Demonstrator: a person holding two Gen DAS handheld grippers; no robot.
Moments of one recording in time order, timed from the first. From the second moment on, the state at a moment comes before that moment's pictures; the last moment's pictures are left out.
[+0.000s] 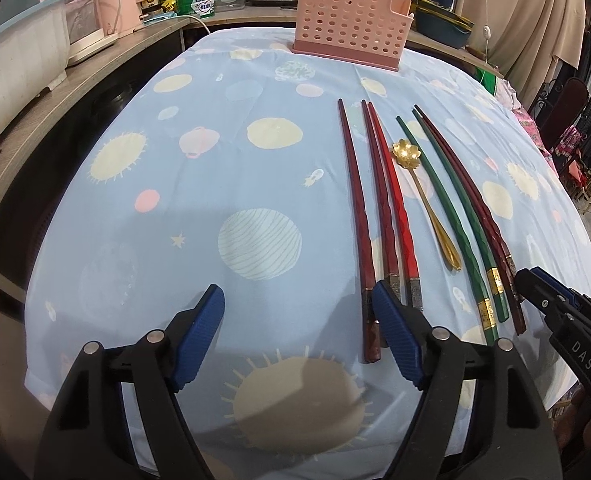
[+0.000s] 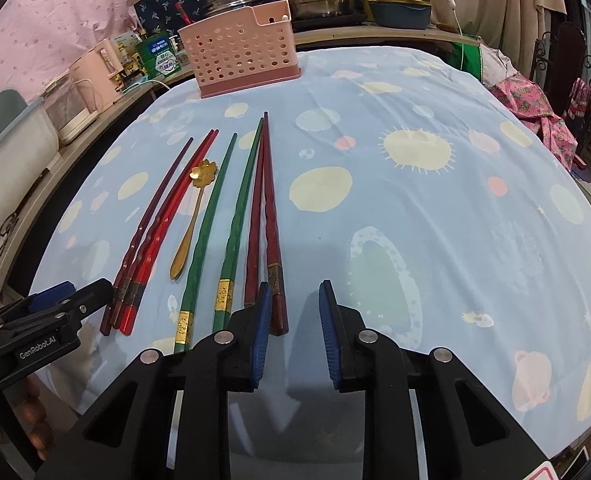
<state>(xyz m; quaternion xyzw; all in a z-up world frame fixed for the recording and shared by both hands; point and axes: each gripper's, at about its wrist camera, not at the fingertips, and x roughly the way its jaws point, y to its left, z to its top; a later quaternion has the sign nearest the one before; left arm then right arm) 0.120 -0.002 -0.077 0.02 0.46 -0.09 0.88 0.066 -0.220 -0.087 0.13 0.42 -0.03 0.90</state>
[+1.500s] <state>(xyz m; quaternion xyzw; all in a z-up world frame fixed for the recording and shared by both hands) 0.108 0.005 -0.043 -0.02 0.46 -0.15 0.88 0.052 -0.226 -0.060 0.15 0.39 -0.01 0.91</state>
